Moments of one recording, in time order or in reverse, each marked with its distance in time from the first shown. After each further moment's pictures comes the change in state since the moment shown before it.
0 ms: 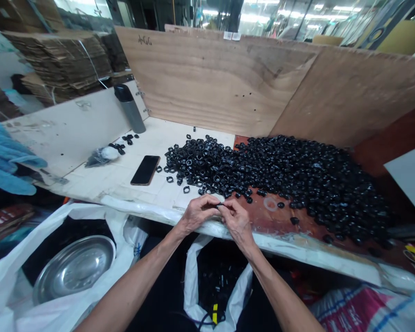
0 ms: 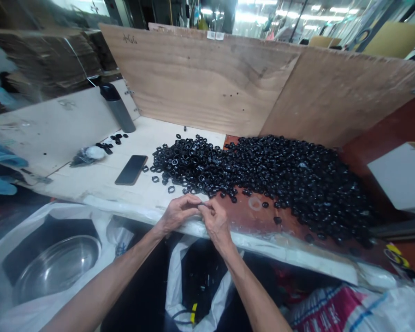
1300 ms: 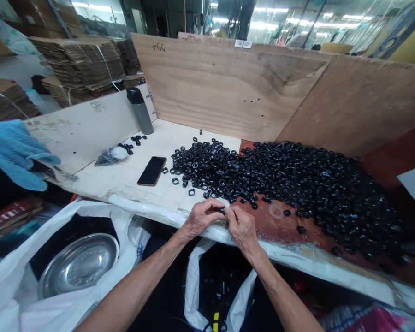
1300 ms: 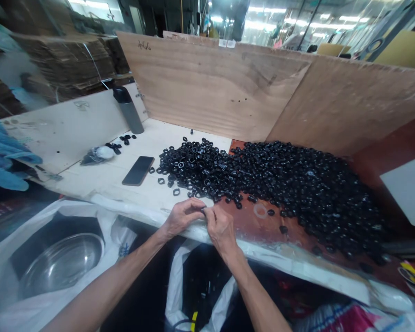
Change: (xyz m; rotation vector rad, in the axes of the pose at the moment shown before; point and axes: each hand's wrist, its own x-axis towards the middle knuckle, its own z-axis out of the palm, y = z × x) left_hand -0.003 -0.006 -0.001 -0.067 0.034 -0.019; right_hand 0.003 -0.005 -0.006 -0.444 0.006 -0.260
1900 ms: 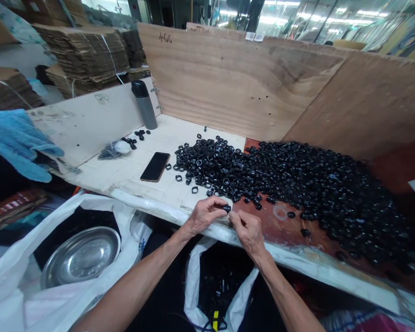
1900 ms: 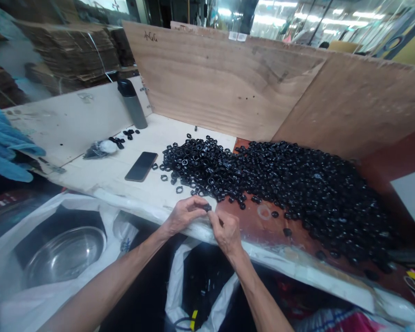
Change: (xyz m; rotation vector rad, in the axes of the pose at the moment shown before) left_hand 0.001 0.002 -0.003 -0.007 0.017 -0.087; right_hand -0.006 0.000 -0.007 0.040 -0.032 -0.011
